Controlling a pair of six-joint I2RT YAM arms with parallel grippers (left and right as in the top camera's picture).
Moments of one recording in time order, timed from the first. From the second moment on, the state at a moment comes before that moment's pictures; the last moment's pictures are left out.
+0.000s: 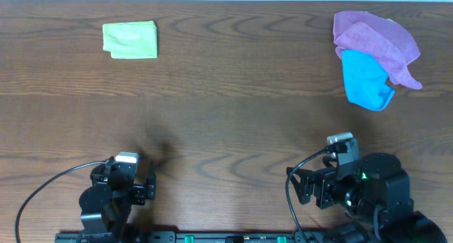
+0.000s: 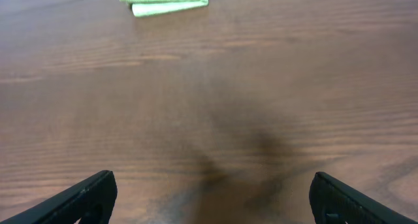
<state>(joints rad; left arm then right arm) 0.06 0.01 0.27 -0.79 0.10 0.18 0.33 0.55 0.82 -1.04 -0.26 0.28</state>
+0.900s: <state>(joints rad) 0.06 0.01 0.17 -0.79 0.07 0.18 0.33 0.55 0.82 -1.04 -0.26 0.28</state>
